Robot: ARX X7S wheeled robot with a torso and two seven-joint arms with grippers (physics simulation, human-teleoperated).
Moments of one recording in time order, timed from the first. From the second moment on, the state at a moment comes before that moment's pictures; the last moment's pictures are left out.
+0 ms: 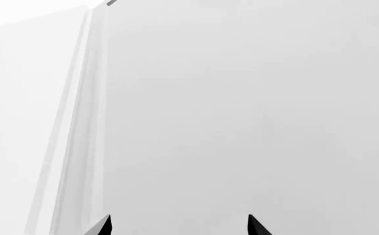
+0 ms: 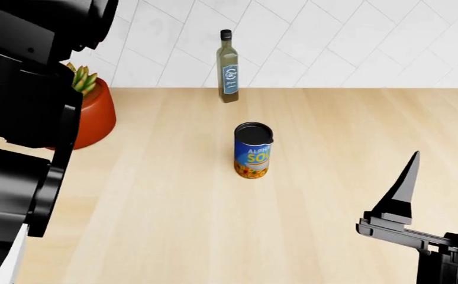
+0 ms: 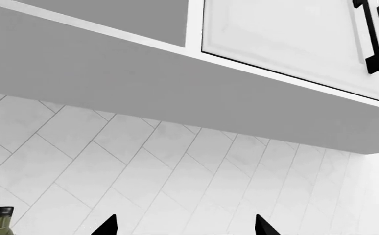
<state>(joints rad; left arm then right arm) -1.75 -0.09 0.55 -0.48 -0.14 -0.08 -0.25 -0.17 0.33 0.04 -0.73 -0.01 -0.05 0.45</state>
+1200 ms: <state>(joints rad) -1.95 -0.03 0.95 -0.37 -0.27 0.01 -0.45 -0.41 0.34 0.15 -0.77 0.01 -0.17 0.51</state>
